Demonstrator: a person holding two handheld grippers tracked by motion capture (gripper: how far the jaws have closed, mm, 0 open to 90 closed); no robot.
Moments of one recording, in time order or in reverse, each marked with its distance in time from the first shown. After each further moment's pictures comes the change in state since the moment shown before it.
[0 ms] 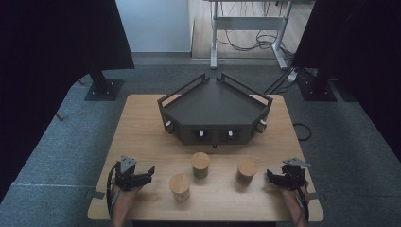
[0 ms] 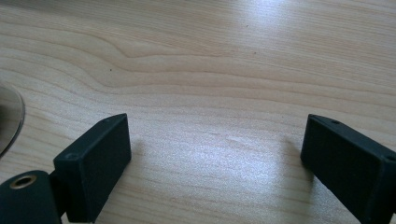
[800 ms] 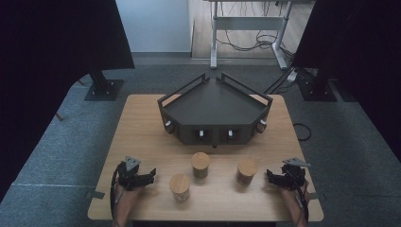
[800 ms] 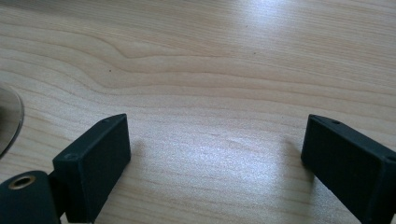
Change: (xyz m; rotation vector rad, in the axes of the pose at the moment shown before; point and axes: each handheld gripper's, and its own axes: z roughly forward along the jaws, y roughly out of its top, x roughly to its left) left arm 0.001 -0.009 0.017 0.083 0.029 0.010; right arm 0.000 0.000 0.000 0.000 -0.002 0.002
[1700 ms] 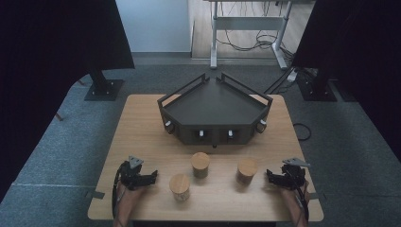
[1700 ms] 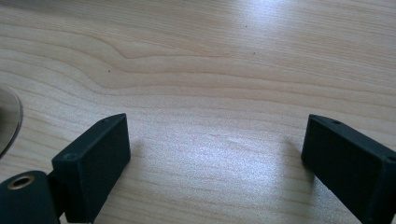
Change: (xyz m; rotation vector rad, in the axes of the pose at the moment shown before) left arm -0.001 -0.003 0.017 0.107 -0.005 0.004; right arm 0.000 0.000 0.000 0.001 -0.003 0.000
